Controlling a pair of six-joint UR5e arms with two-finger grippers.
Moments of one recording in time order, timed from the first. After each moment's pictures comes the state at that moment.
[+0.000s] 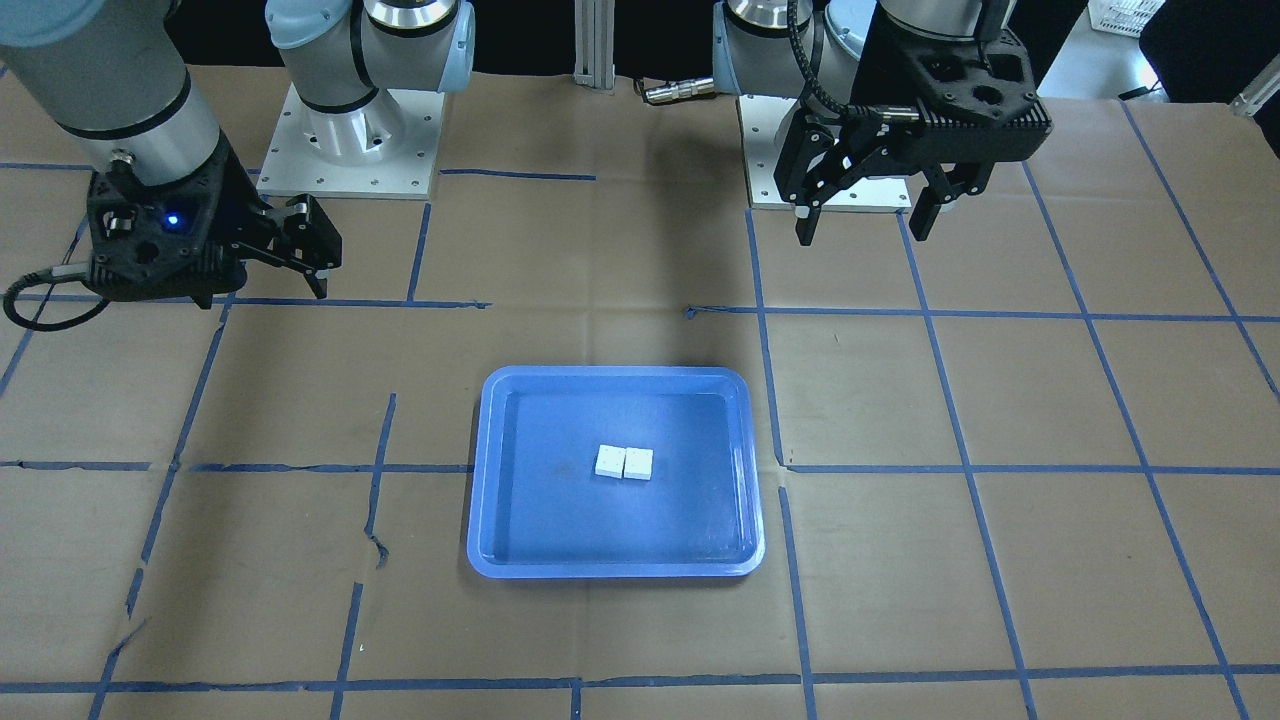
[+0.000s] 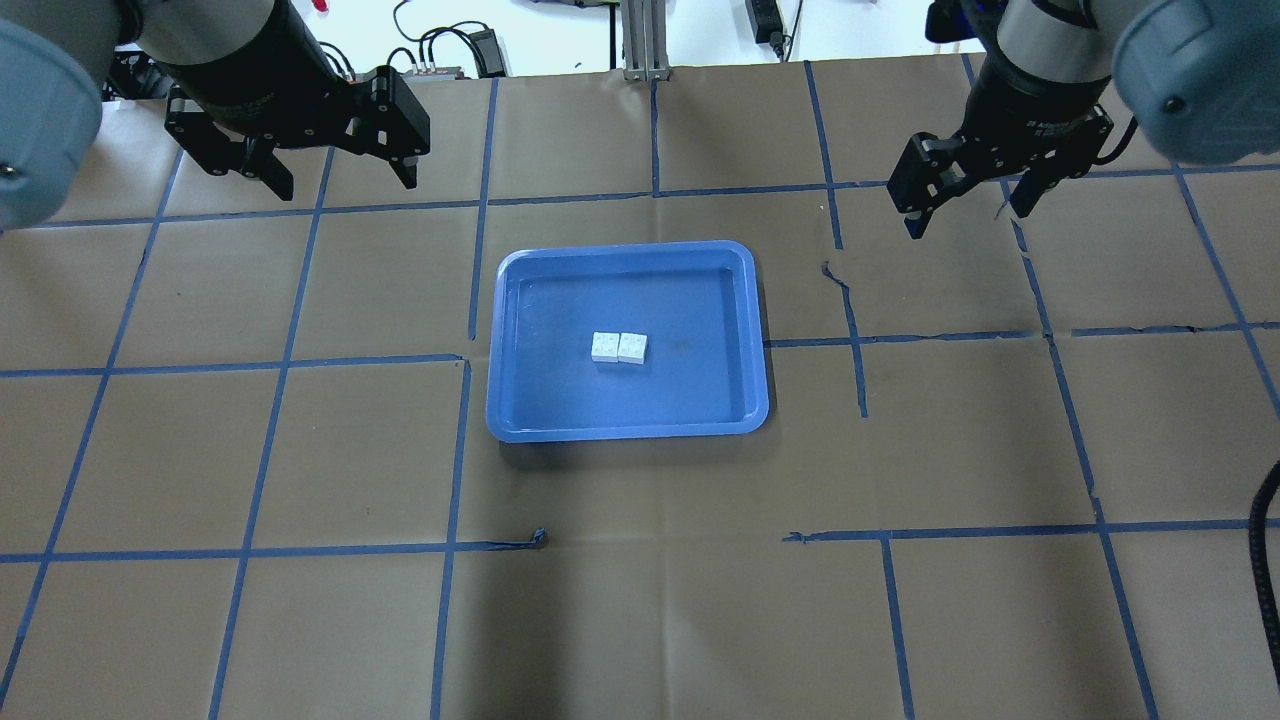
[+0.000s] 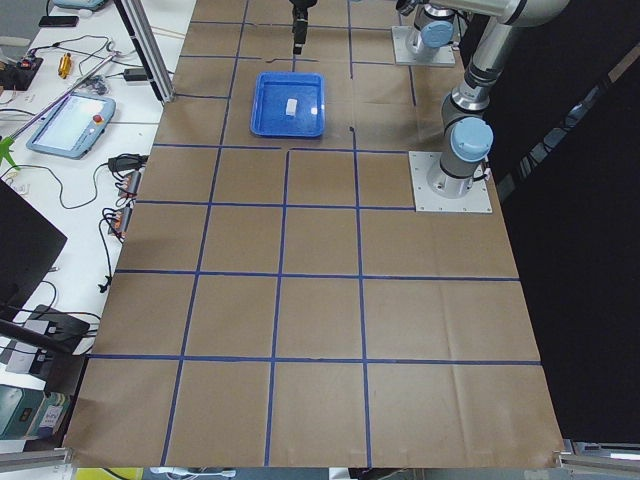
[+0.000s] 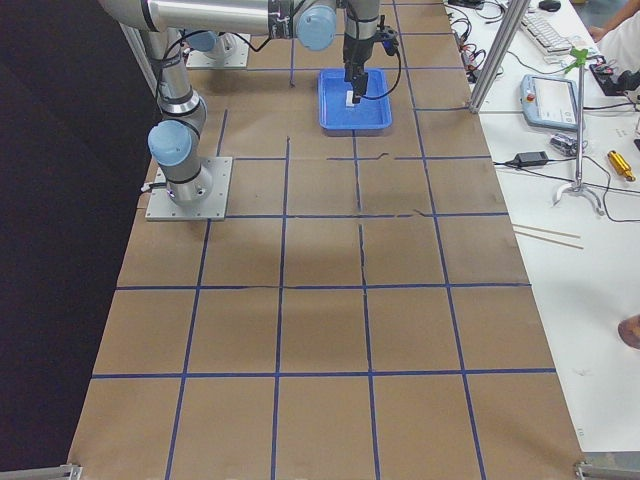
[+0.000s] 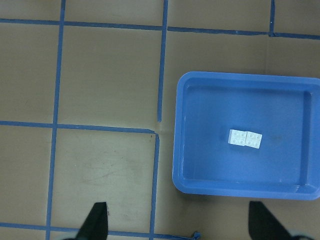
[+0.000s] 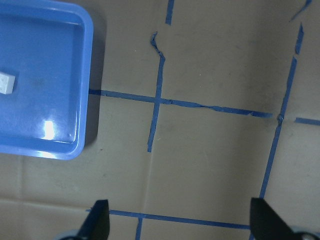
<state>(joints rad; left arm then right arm) -1.64 -1.55 -1.48 -1.52 1.61 -0.13 1.53 -1.50 1.53 -1.57 -1.59 -0.12</state>
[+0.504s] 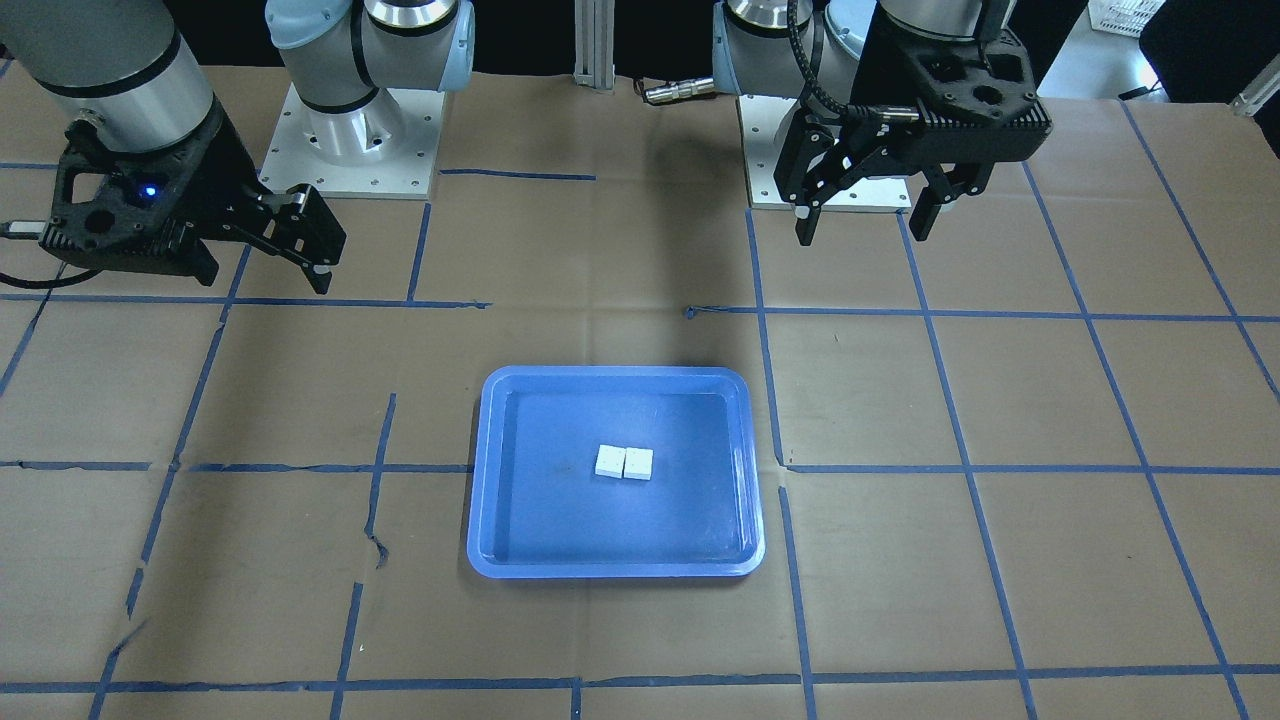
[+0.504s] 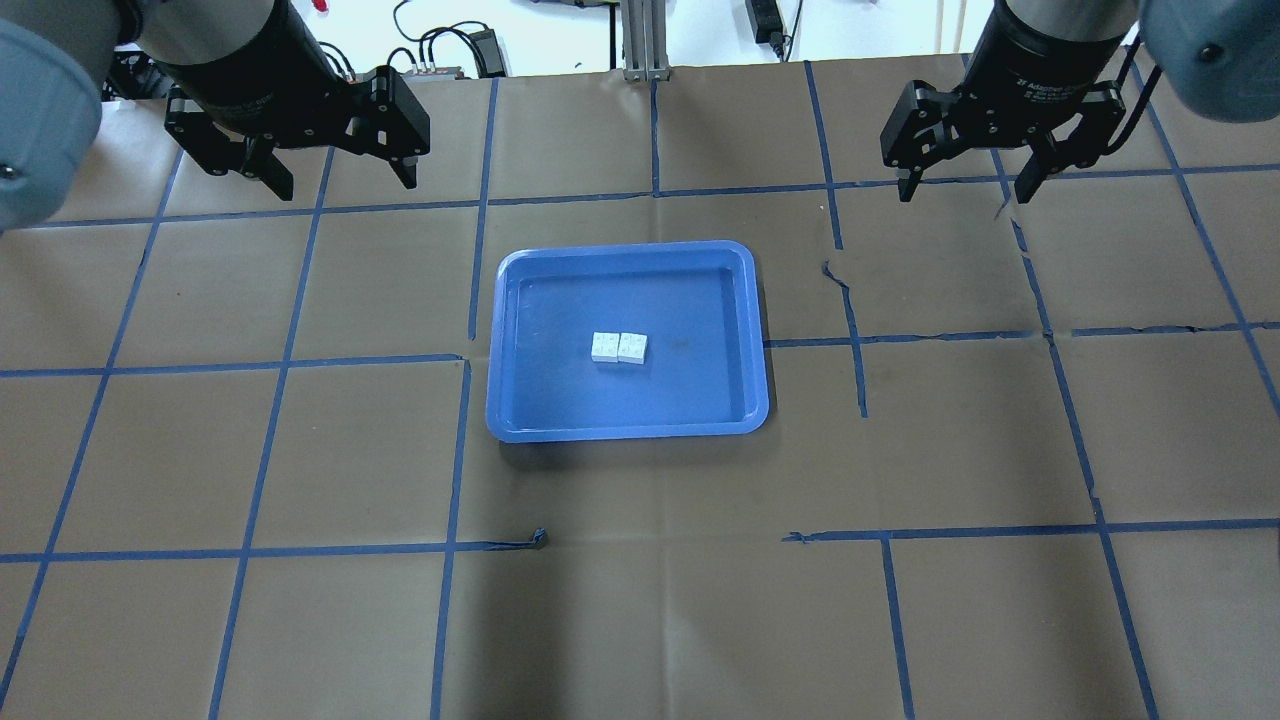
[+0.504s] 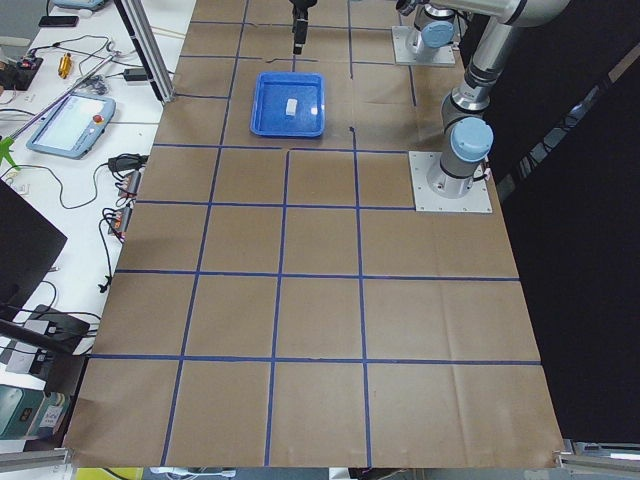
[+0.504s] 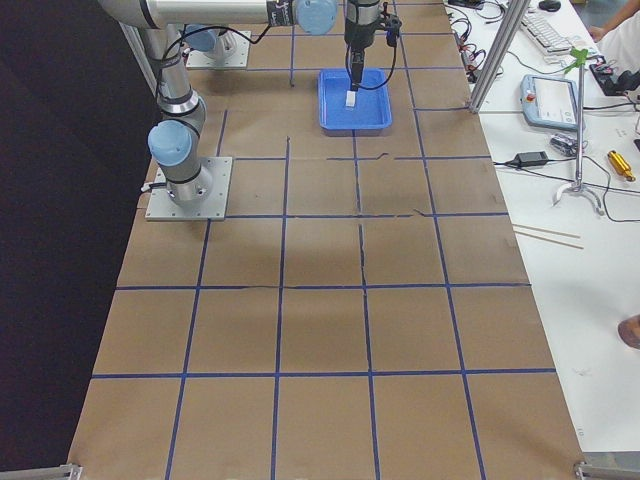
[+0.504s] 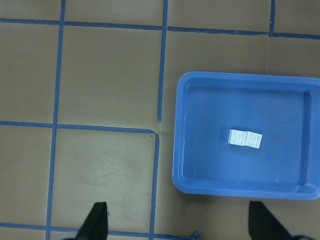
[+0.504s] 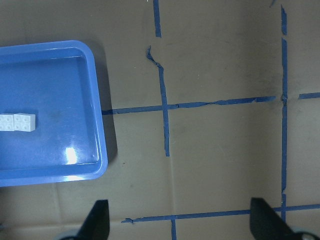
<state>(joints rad) -1.64 -1.55 -1.48 -1.52 1.61 -0.13 1.54 -1.50 1.48 -1.55 -1.55 0.05</state>
